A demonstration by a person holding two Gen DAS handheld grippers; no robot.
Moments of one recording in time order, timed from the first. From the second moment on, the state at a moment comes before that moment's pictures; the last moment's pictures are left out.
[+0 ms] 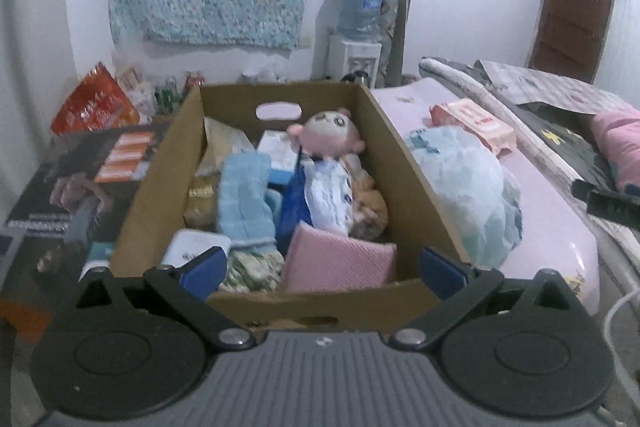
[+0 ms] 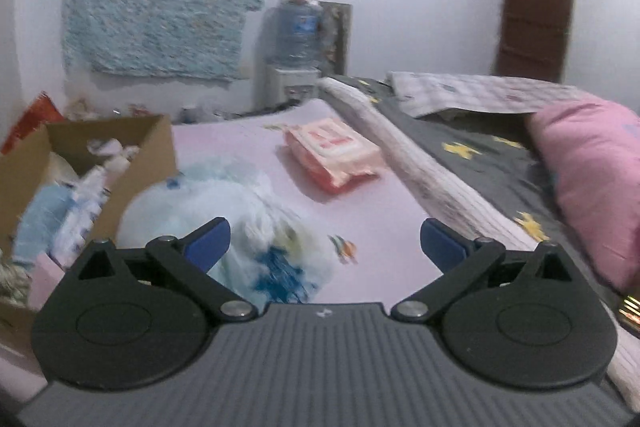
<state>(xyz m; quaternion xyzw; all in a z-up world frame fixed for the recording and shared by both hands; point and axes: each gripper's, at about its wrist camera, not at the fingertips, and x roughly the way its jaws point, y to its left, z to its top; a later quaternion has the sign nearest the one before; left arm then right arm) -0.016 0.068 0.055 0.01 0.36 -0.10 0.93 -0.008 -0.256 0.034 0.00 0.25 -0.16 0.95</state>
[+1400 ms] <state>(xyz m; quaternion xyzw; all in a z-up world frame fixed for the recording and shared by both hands) -0.029 0.073 0.047 0.02 0.41 0.00 0.91 -0.019 -0.205 0.031 0.06 0.35 -0.04 0.93</state>
